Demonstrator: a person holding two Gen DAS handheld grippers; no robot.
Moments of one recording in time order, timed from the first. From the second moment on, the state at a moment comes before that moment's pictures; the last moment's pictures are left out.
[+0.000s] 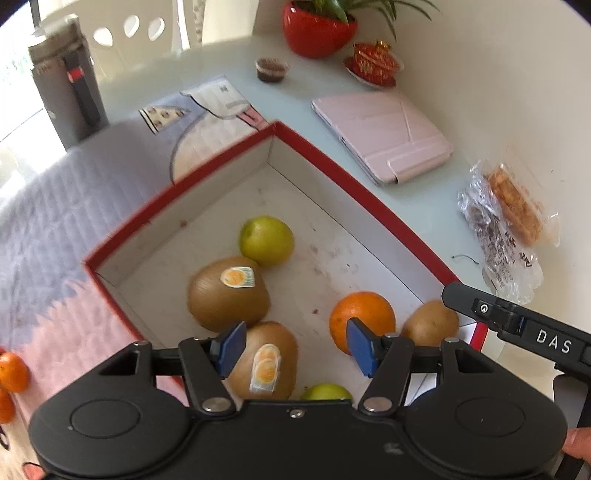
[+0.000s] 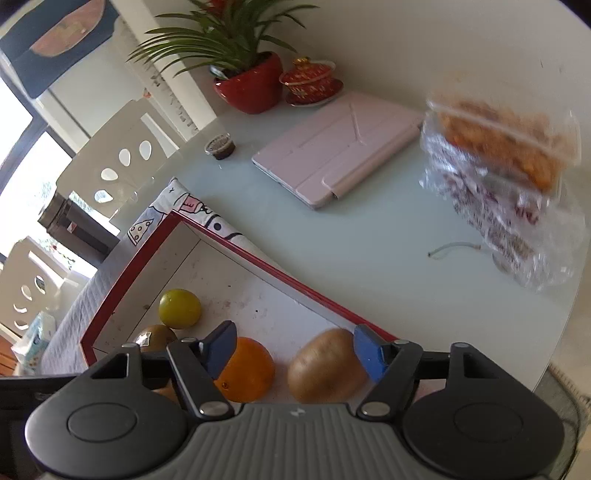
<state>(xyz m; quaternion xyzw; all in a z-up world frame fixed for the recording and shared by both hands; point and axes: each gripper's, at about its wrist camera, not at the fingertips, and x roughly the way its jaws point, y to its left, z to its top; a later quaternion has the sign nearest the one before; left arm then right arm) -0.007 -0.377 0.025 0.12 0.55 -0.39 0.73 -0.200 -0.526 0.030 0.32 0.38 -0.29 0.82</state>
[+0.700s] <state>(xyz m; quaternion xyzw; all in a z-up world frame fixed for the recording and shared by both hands) 0.046 -0.241 0.048 0.04 0.54 -0.28 0.80 -0.105 -0.449 0.057 0.25 0.40 -0.19 0.86</state>
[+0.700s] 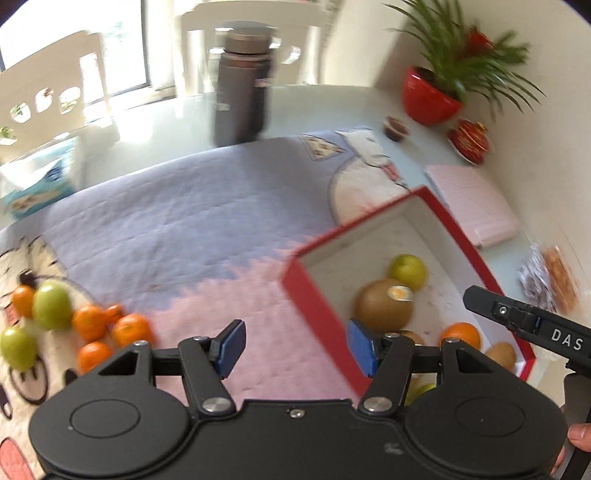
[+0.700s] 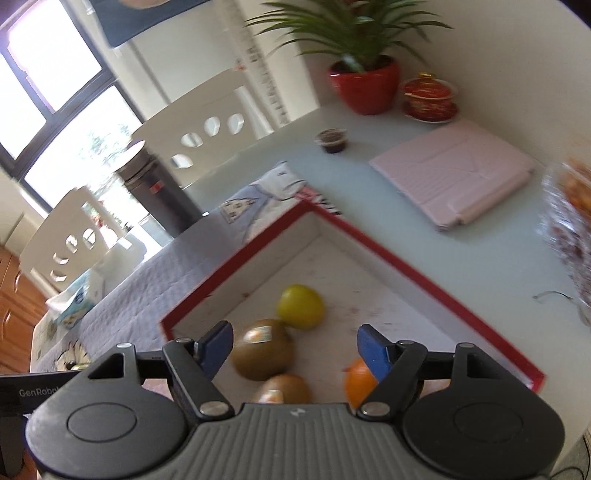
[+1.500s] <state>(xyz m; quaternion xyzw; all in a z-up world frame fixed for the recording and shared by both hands) 0.070 -0.051 -0.011 -0.06 0.57 -0.14 0.81 0.040 -0.301 0.031 0.21 0.49 0.01 0.85</state>
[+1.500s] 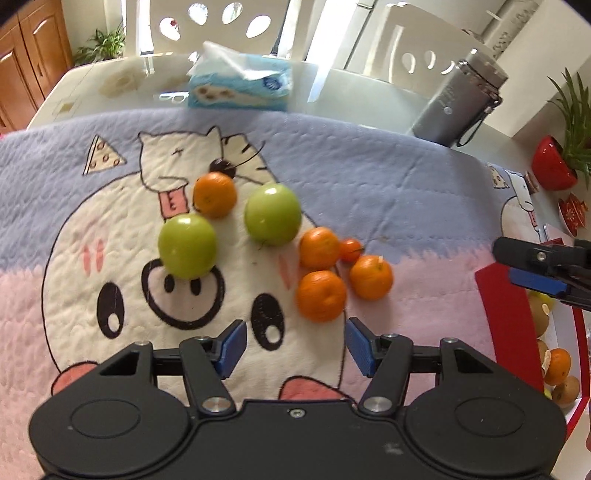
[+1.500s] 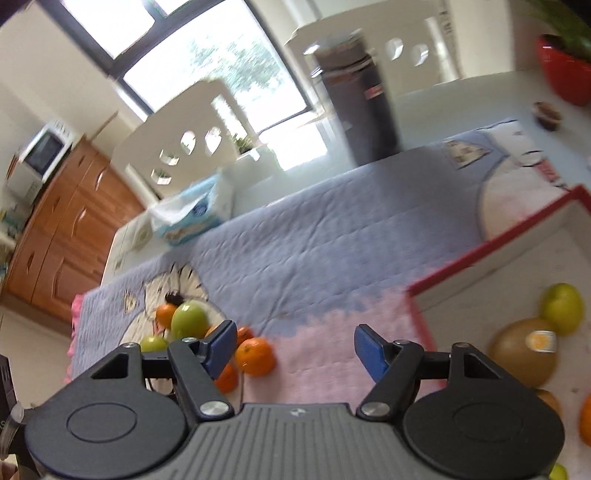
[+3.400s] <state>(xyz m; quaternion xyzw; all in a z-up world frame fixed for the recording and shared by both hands) 0.082 -0.091 -0.022 0.00 0.56 -0.19 0.81 0.052 -0.287 -0.019 0.28 0.52 0.04 0.80</state>
